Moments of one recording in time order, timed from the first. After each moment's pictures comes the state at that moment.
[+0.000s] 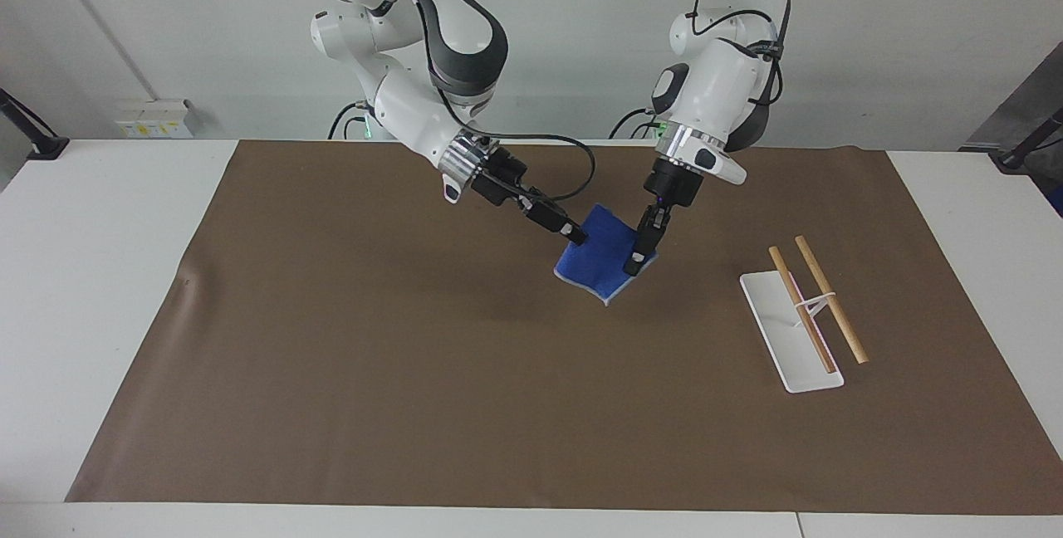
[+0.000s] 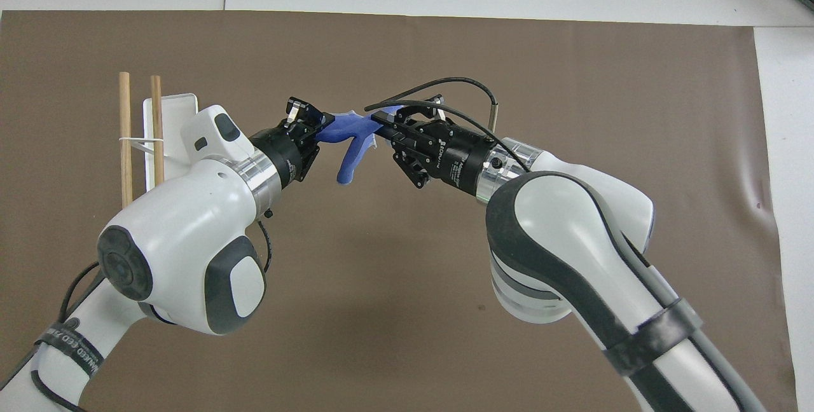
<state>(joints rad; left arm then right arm) 0.00 0.04 -0.52 -2.16 -0.42 2.99 -1.24 0.32 0.15 0.22 -1.91 1.61 2.69 0.37</state>
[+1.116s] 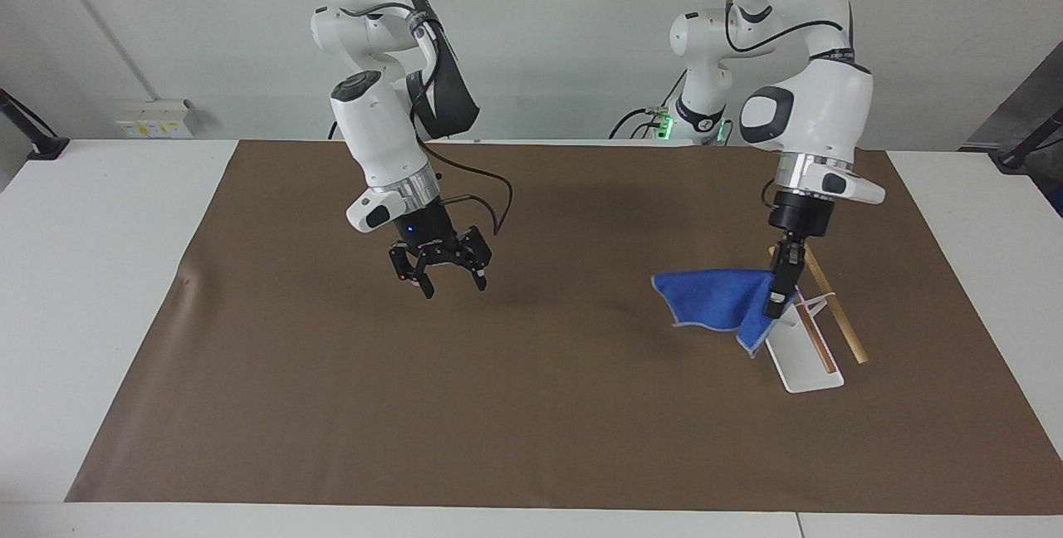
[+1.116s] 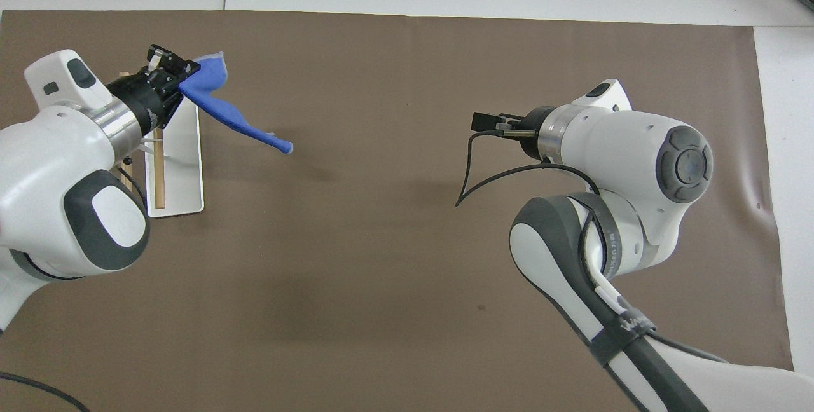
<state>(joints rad) 0.02 0.08 -0.18 -2.09 -0.42 2.92 -0.82 0.09 0.17 0.20 -1.97 0.11 2.54 0.24</state>
